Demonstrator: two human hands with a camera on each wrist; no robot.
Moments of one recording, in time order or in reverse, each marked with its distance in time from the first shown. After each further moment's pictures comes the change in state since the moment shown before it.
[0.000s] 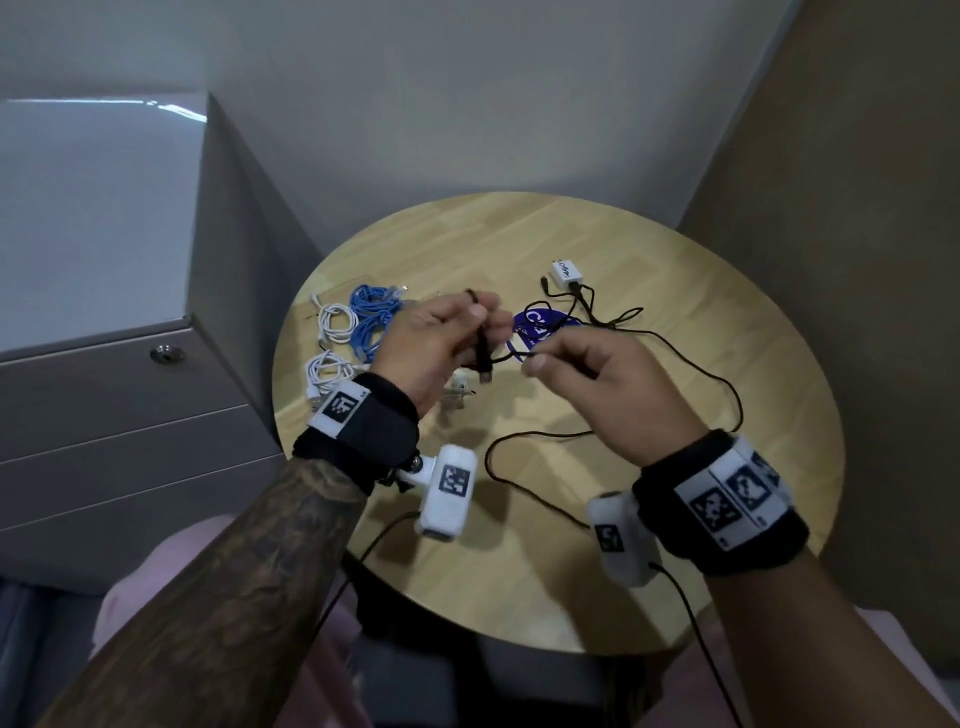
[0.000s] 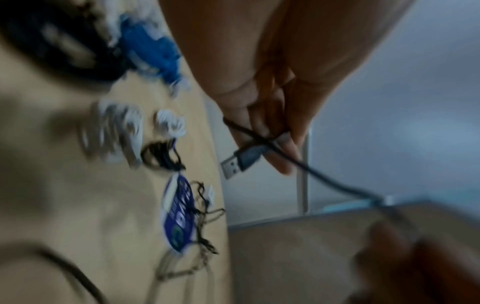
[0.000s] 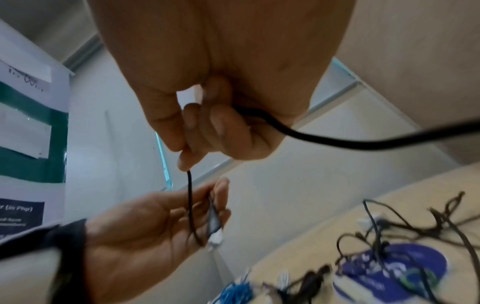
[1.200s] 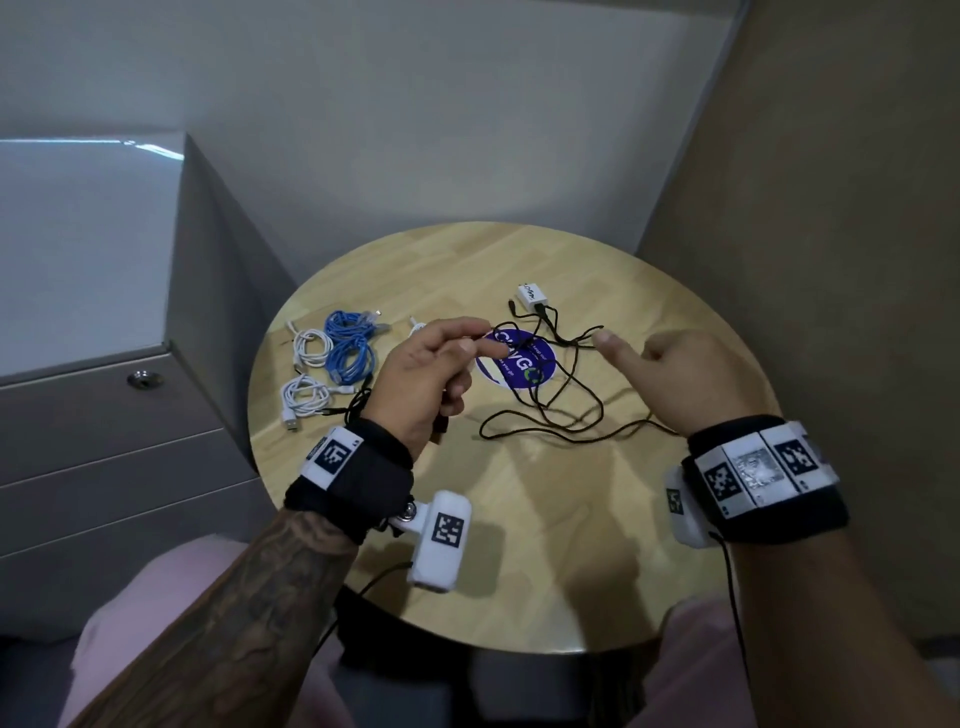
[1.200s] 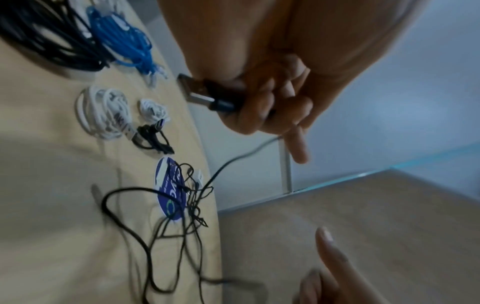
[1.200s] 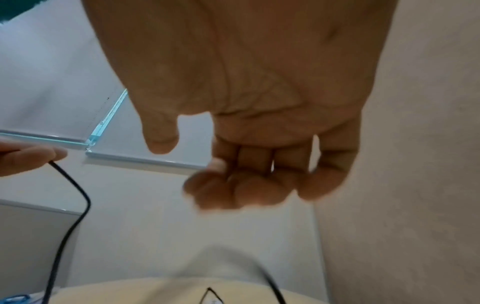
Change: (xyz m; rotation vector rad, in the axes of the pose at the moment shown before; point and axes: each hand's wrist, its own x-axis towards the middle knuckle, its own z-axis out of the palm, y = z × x) left_hand -0.034 0.003 0.025 0.105 -0.034 0.070; right_hand -0.011 0.006 -0.081 -0.837 0.271 0.404
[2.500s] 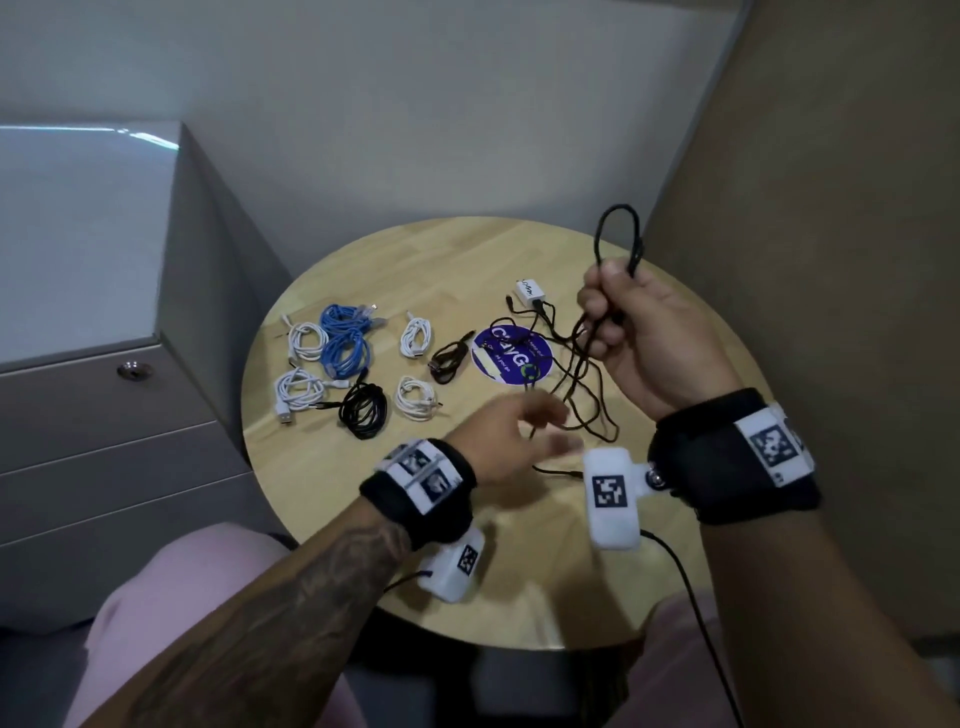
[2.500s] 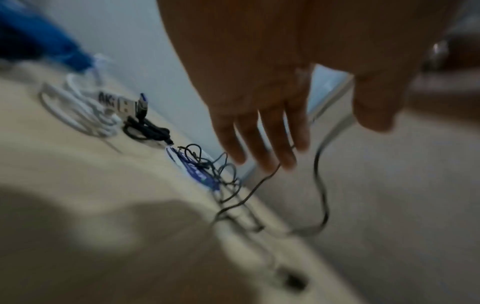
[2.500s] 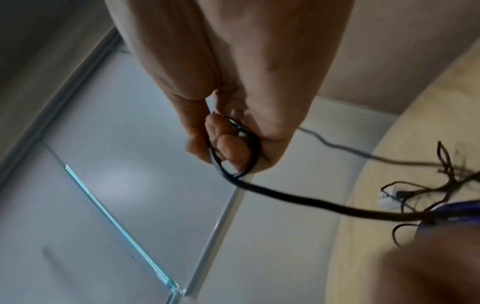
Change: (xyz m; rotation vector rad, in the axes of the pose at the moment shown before) left_hand 0.008 -0.069 0.039 0.741 -0.352 -0.086; right_hand 0.004 -0.045 -0.004 1.518 -0.274 -0.101
